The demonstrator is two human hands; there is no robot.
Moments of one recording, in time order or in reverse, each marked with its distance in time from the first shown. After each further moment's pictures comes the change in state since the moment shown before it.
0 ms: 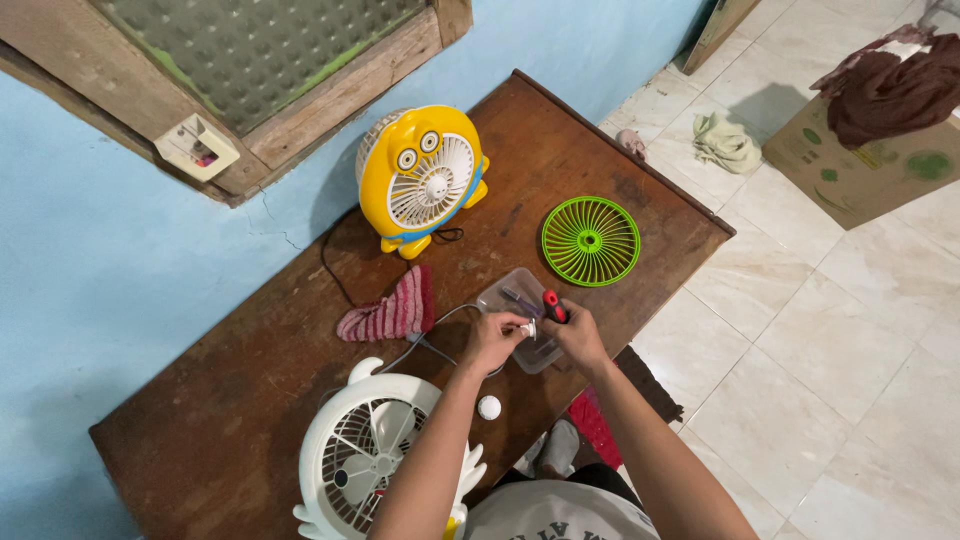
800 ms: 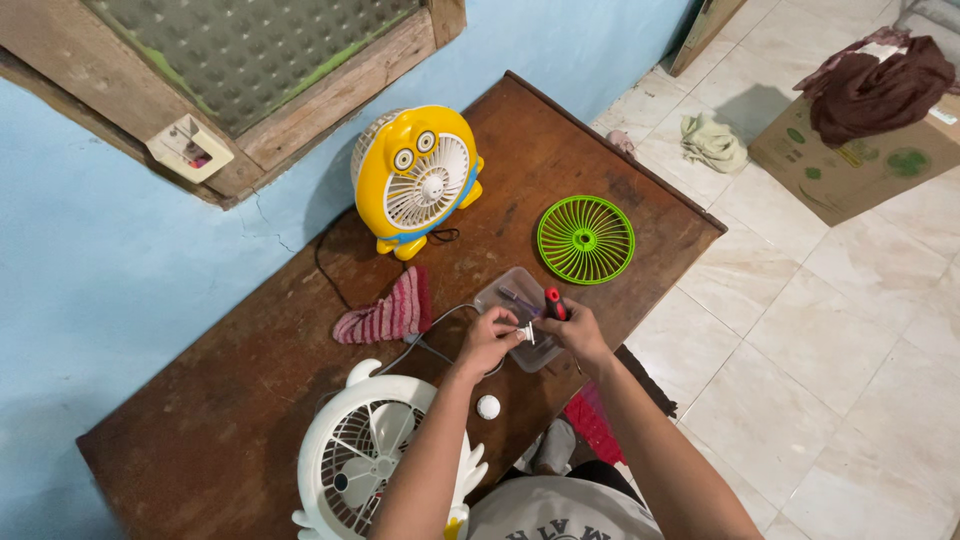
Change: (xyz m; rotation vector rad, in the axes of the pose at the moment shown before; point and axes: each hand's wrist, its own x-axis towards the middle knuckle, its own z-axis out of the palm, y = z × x) left_hand -0.013 0.013 -0.008 -0.279 -0.055 -0.141; right_hand -0.006 -0.021 -0.002 0.128 -0.046 0.130
